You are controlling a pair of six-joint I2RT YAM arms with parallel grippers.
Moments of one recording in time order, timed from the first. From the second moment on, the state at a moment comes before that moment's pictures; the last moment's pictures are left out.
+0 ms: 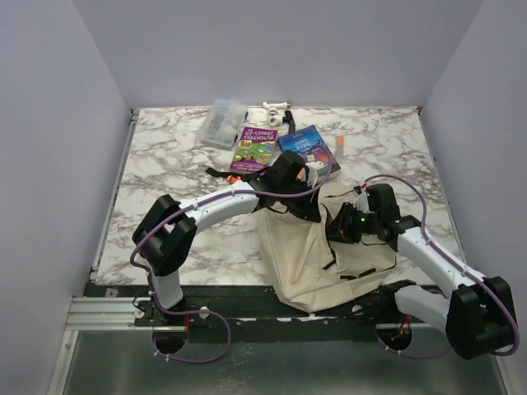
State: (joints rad) left arm -0.85 1.79 1.32 -0.23 0.56 -0.37; right arm 0.27 1.10 0.54 -0.37 -0.53 0.69
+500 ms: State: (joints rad) left arm -0.85 1.80 1.32 -0.22 0.56 -0.40; right arm 0.28 1.08 0.75 -0.50 -0.30 0.67
